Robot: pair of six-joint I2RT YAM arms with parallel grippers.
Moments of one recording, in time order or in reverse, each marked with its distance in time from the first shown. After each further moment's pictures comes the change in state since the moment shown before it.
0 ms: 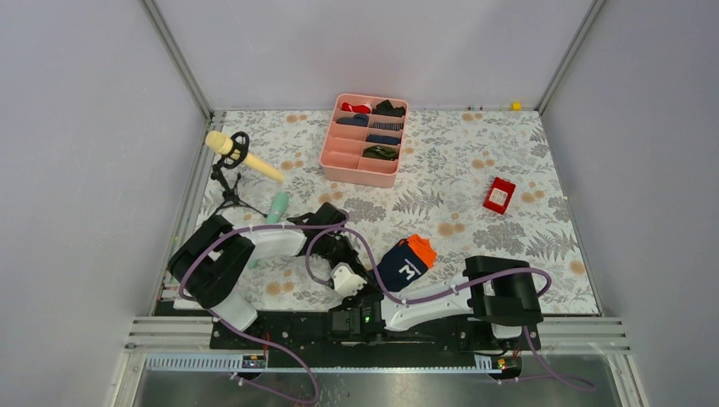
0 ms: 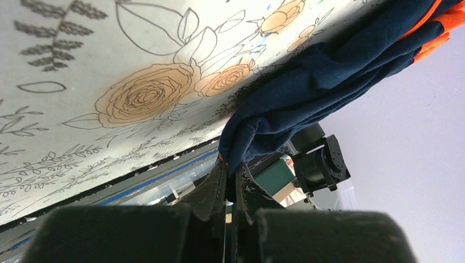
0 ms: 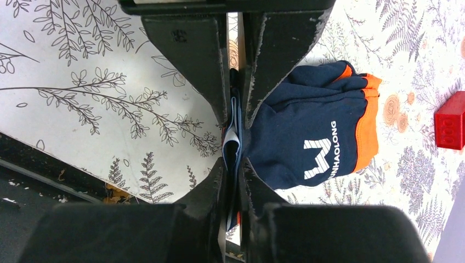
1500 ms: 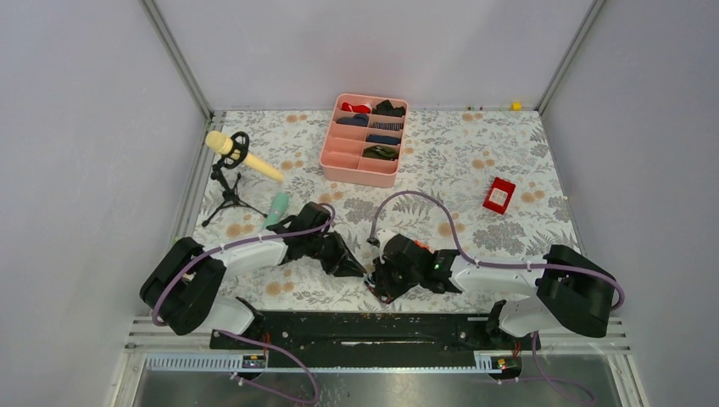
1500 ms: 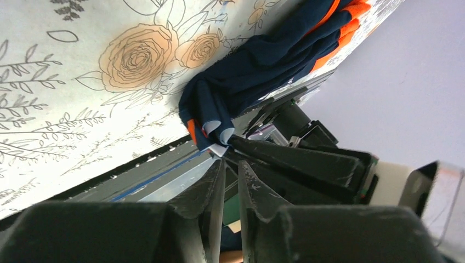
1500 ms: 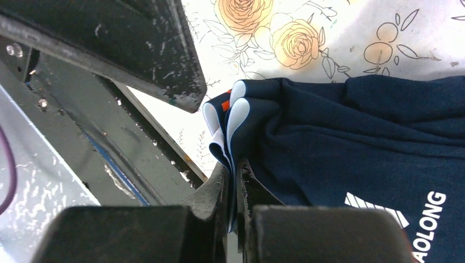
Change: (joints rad) left arm 0.054 -0.202 -0.099 0.043 -0.028 0.028; right arm -0.506 -0.435 -0.470 0.612 -0.995 -0.145
